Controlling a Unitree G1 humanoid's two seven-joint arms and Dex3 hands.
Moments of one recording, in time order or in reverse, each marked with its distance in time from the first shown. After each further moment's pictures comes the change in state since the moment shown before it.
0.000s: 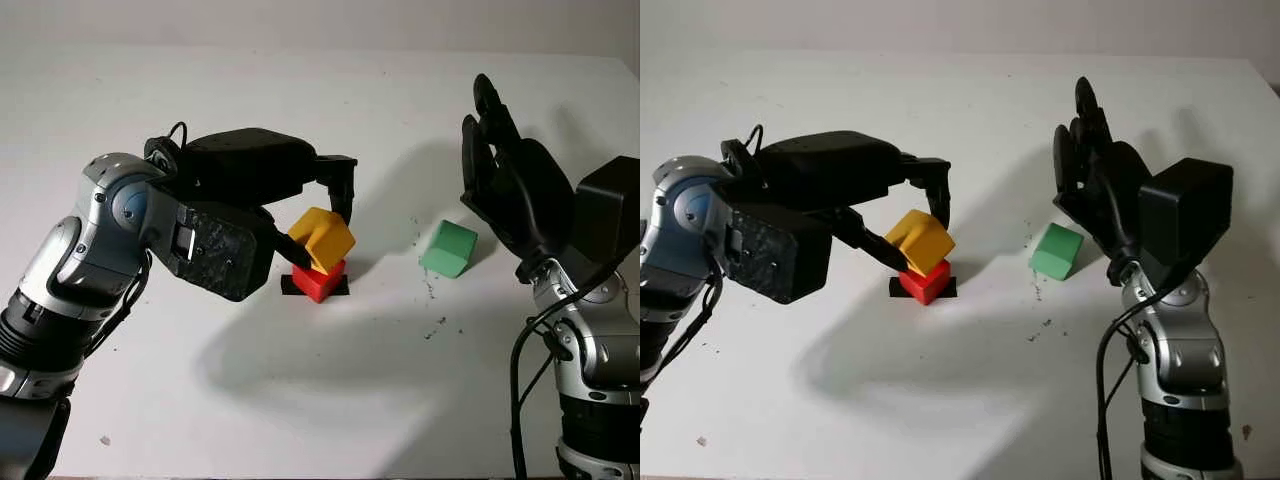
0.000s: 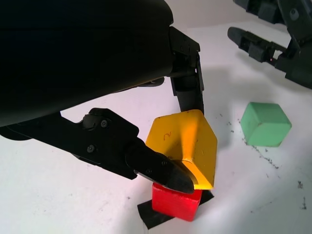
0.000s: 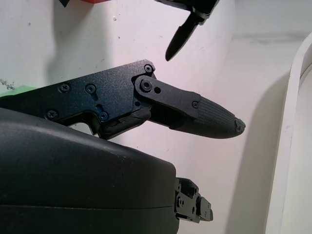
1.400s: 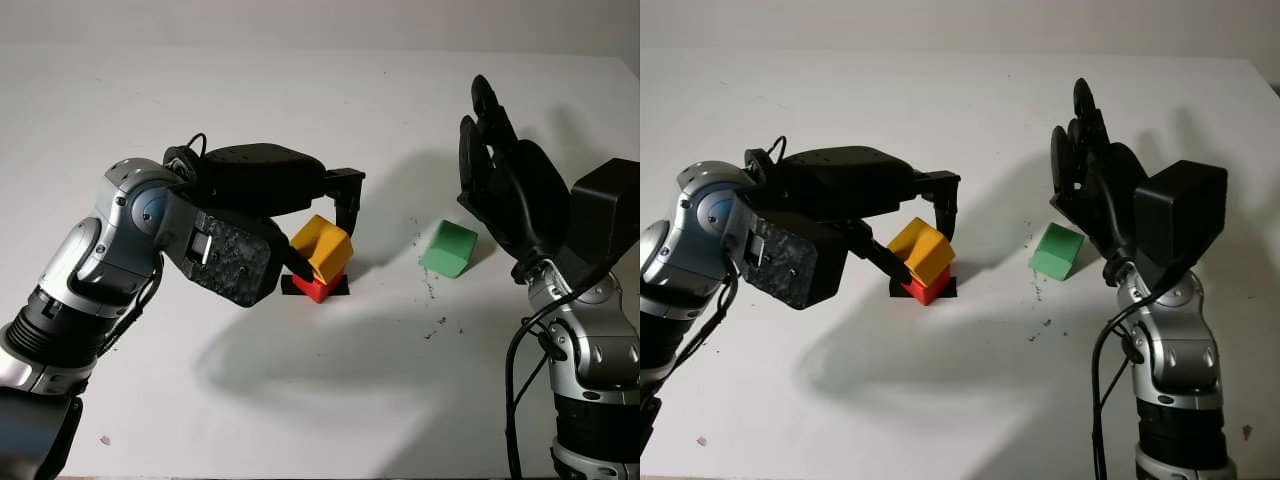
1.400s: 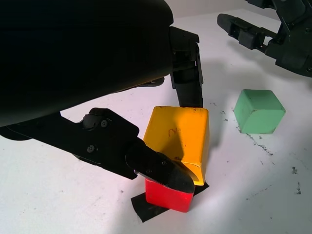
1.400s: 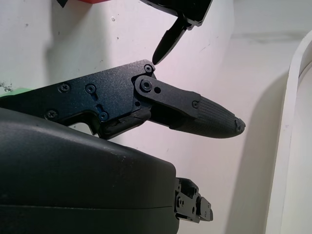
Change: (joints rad) left arm -0.009 -0.040 -0.010 0.045 0.014 -0.050 -0.013; right arm -0.001 0.017 0.000 0.009 -0.010 -0.011 -0.002
